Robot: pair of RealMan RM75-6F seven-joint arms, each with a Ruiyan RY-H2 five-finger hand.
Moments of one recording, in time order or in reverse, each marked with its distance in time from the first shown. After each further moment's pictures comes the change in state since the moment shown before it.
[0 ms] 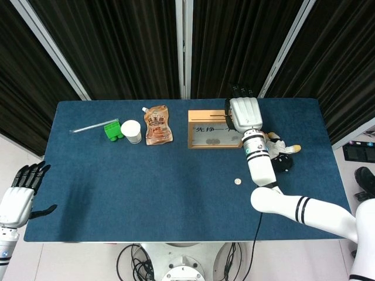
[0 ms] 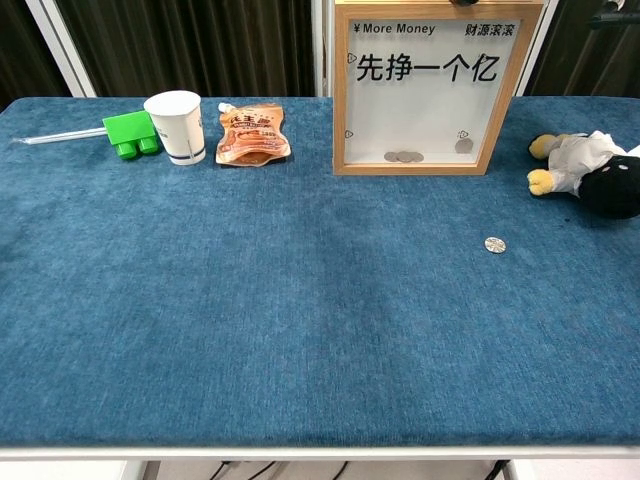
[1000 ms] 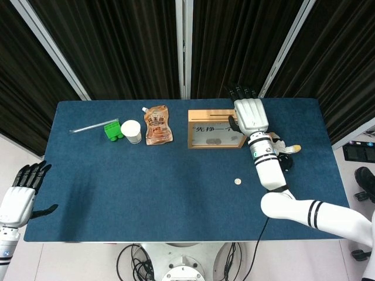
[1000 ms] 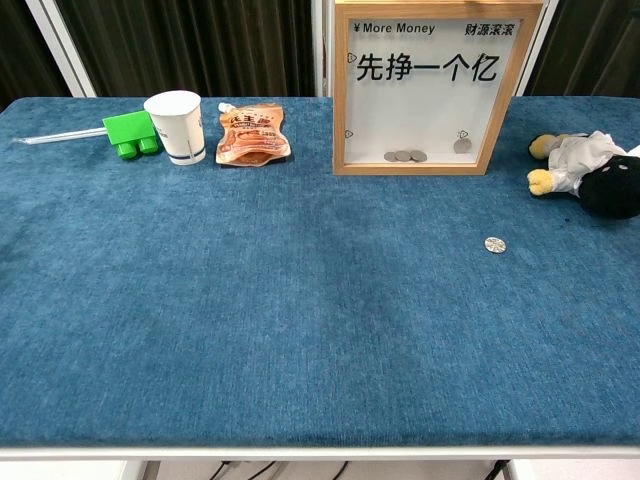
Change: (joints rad) left arm -0.002 0.001 -0.002 -0.013 0.000 0.001 0.016; right arm -0.050 0.093 -0.036 -0.102 -0.103 0.008 0.122
